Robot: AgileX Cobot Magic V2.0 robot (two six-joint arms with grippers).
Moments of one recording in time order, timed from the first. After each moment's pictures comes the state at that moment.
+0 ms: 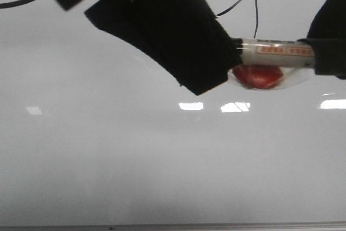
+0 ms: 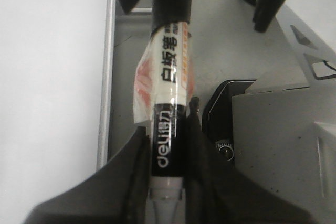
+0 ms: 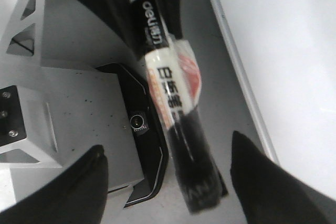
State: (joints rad) left arm -0.95 1.41 -1.17 -0.33 0.89 0.74; right arm 0.47 1.03 -0.94 0.46 1.12 -0.80
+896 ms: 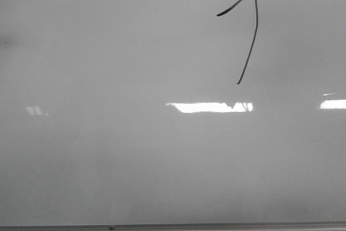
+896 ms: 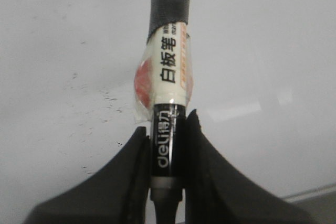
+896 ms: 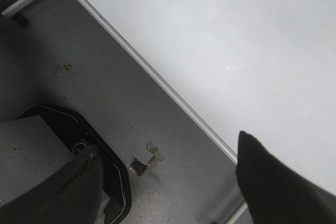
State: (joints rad) left arm -0.37 0.89 -0.89 0.39 0.75 -0.29; right arm 0.35 0.81 -0.96 0.23 1.13 -0.46
